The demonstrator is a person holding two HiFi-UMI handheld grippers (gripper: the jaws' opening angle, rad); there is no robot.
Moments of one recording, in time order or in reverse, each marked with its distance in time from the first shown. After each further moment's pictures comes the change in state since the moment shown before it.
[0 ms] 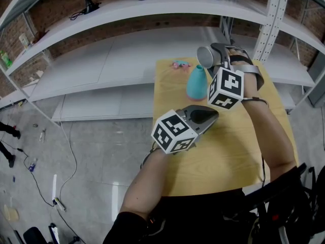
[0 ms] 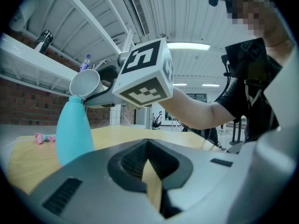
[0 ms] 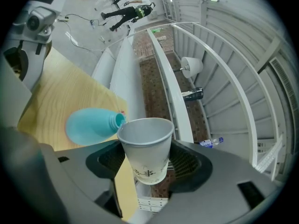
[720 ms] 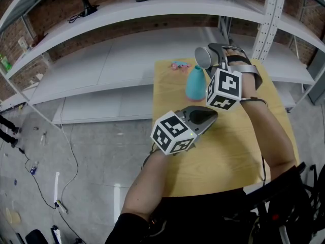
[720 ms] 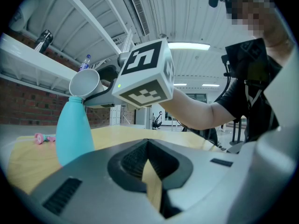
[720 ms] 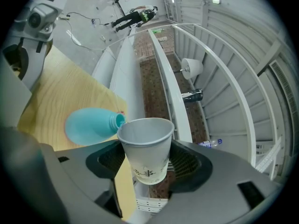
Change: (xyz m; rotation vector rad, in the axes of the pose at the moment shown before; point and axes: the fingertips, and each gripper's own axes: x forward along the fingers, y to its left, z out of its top) left arm 0.000 -0.001 0.000 0.001 0.000 0.001; right arm -0.001 0.000 0.002 -0.016 -0.004 -0.013
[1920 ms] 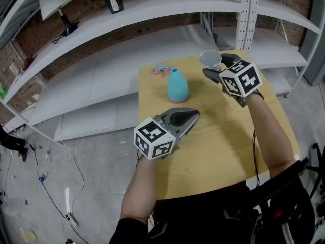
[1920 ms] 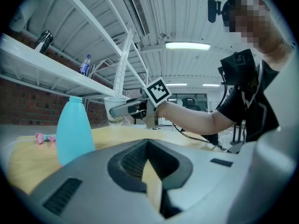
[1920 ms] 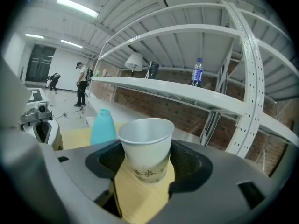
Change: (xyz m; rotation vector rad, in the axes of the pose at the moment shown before) left arm -0.006 0.001 0.003 -0.004 0.000 0.004; right arm -0.016 0.025 -0.098 1.037 -0.178 0.310
